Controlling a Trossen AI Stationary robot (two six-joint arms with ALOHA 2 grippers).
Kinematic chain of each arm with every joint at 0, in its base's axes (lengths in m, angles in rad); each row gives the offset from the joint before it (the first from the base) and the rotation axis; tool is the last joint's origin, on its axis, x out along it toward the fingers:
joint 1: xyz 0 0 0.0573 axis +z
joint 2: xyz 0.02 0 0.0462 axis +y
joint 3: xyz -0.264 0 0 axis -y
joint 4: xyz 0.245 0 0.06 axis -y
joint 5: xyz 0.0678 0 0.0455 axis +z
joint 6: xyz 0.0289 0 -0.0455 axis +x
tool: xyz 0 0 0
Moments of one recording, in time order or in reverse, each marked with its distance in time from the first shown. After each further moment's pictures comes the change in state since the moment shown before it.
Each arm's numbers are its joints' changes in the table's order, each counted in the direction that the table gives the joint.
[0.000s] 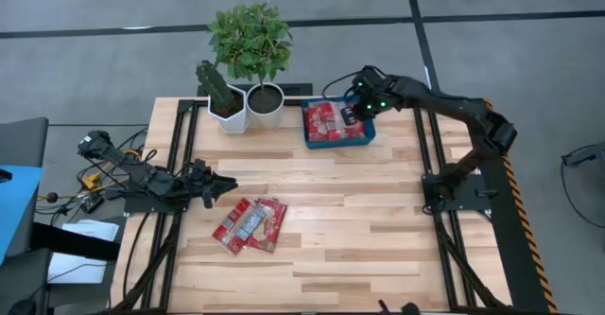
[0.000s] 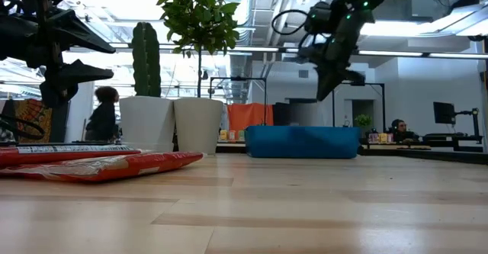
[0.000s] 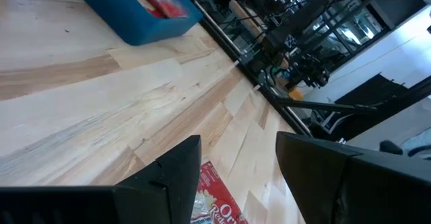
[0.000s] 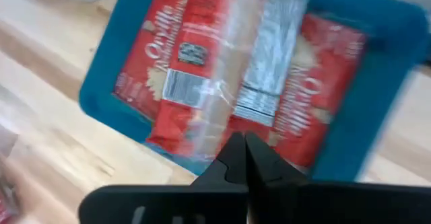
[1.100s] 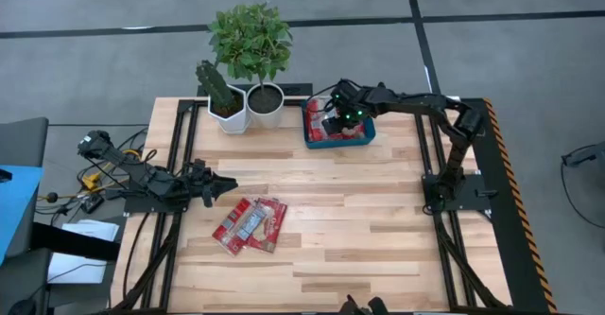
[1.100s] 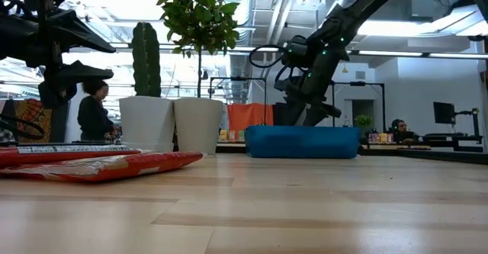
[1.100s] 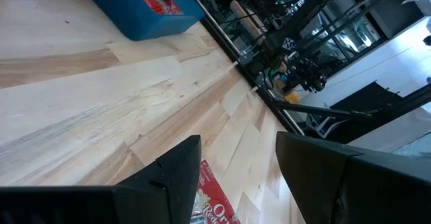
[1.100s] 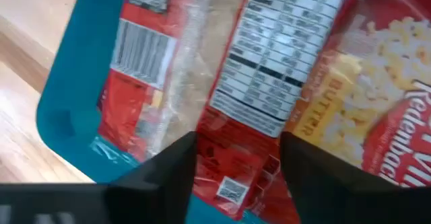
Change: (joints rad) left arm 0.000 0.000 0.000 0.000 0.000 -0.053; right arm 0.044 0.279 0.000 0.241 0.097 0.008
